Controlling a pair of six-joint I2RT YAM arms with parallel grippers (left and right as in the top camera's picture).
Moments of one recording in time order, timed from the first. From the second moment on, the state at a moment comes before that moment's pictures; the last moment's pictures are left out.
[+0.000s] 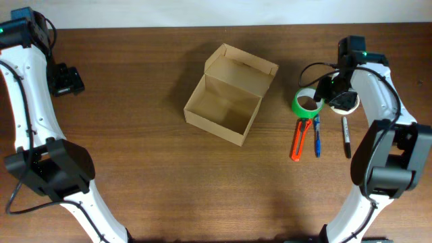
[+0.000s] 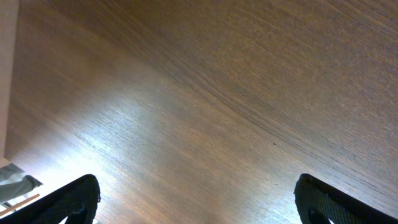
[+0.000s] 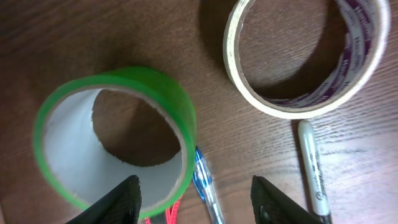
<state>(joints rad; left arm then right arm) 0.31 2.15 2.33 -1.65 -0.28 -0.16 -0.14 2.05 1.66 -1.03 0.02 0.27</state>
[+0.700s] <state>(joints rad) 0.31 2.15 2.33 -1.65 -0.28 -0.16 -0.14 2.15 1.68 -1.07 -0.01 0.29</state>
